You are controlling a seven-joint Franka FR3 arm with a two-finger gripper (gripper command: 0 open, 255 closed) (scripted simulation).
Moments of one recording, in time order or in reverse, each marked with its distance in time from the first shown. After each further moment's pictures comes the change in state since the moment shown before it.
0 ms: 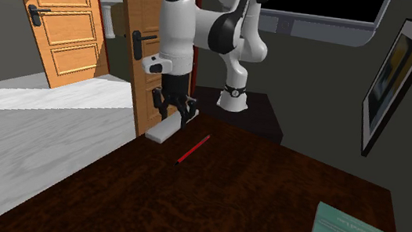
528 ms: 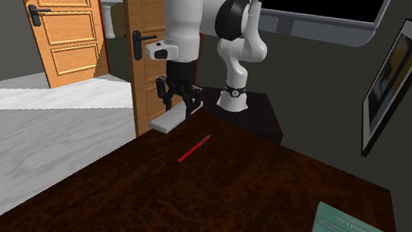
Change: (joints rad) arm 0.018 -0.038 0.005 0.043 -0.013 -0.080 0.030
